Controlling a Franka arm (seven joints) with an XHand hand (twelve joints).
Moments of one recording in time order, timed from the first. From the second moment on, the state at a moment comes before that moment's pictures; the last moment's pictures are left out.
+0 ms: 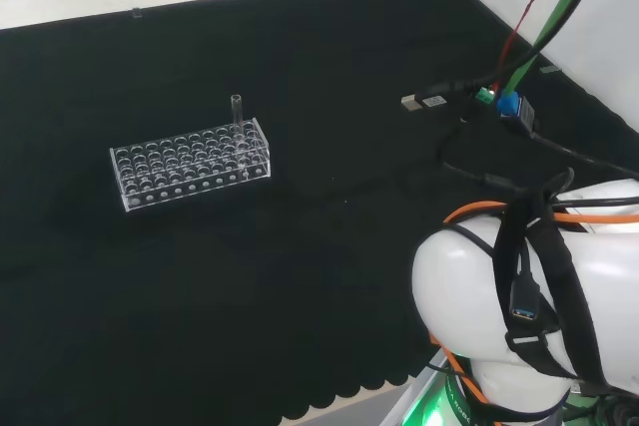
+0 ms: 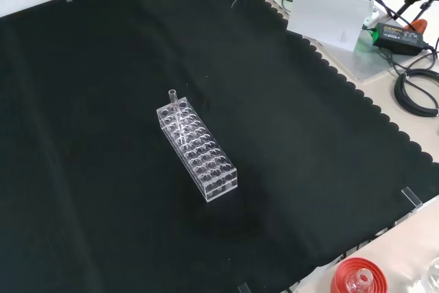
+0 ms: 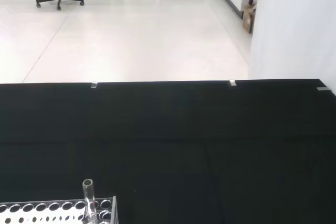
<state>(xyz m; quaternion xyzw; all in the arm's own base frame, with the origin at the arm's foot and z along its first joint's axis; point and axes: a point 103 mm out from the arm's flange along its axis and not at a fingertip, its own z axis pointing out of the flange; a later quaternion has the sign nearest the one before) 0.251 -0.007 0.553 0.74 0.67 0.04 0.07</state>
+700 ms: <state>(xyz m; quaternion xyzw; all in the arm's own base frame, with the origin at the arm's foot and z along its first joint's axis) 0.339 0.006 0.500 0.72 0.70 0.00 -0.01</state>
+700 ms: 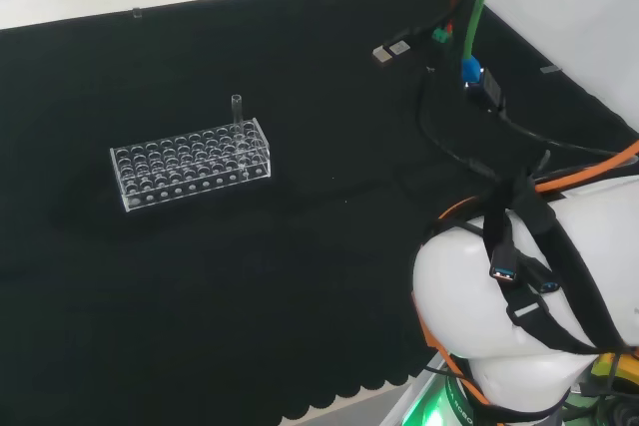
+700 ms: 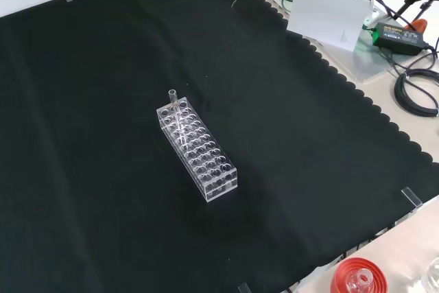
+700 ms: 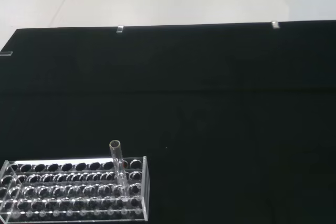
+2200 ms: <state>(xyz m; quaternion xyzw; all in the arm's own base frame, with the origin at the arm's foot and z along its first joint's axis) 0.467 0.049 0.328 0.68 0.72 -0.04 -0.14</state>
